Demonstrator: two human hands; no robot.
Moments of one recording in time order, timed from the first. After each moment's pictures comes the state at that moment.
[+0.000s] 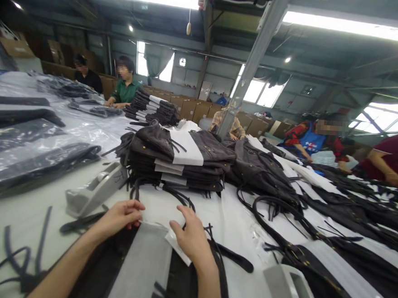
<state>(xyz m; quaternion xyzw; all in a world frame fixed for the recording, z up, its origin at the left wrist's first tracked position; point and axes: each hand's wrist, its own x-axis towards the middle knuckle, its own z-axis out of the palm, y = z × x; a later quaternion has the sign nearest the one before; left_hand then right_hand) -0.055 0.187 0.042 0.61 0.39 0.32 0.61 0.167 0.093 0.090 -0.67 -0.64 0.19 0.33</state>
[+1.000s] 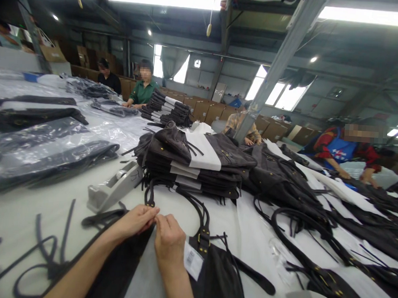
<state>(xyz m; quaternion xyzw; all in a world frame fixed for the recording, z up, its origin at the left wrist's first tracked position) -0.052 0.189 0.045 0.64 0.37 0.29 0.60 0.079 0.121 0.043 -0.56 -0.72 -0.05 0.40</state>
